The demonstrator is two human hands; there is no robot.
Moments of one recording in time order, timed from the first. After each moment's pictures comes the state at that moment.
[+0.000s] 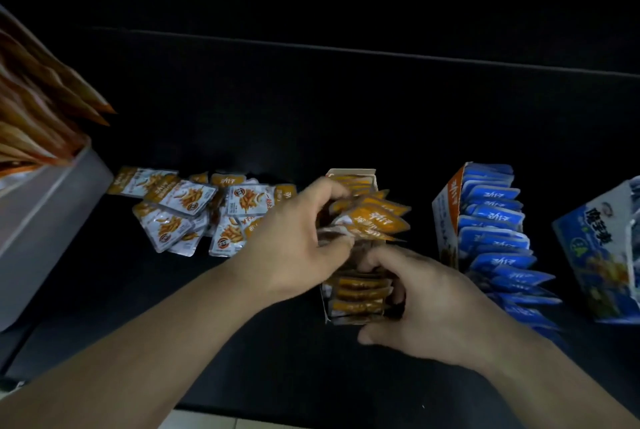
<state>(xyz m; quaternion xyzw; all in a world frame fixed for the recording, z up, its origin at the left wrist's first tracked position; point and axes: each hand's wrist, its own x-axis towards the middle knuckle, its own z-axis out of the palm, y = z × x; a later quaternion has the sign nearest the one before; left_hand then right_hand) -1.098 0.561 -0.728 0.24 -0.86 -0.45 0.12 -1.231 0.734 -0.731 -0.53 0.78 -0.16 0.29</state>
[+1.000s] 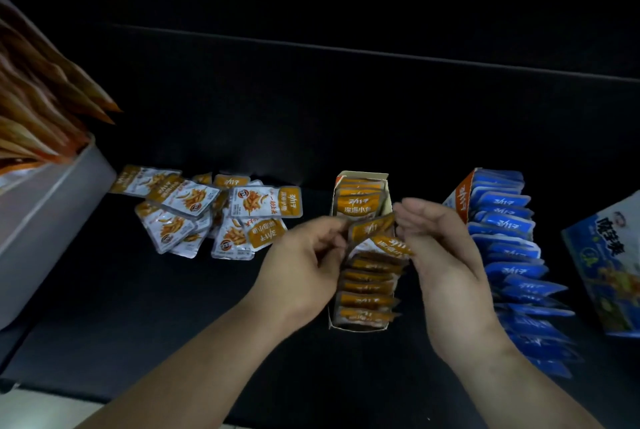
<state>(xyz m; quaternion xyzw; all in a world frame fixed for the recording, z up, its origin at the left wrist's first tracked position) -1.092 0.577 -0.772 0.29 -0.77 -0.54 0.16 -1.212 0.707 -0.743 -0.18 0.62 -0.72 0.27</state>
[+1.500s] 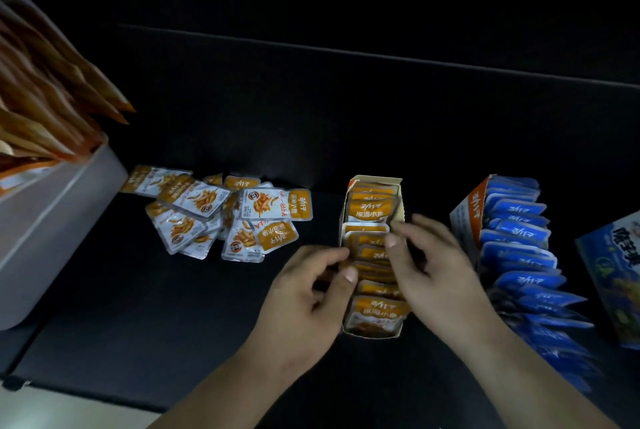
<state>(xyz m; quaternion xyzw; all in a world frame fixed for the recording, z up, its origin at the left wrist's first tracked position) -1.063 0.598 -0.790 0.32 -0.72 -0.57 0.21 -1.230 0.703 -0.769 -0.35 0.84 -0.38 0.19</state>
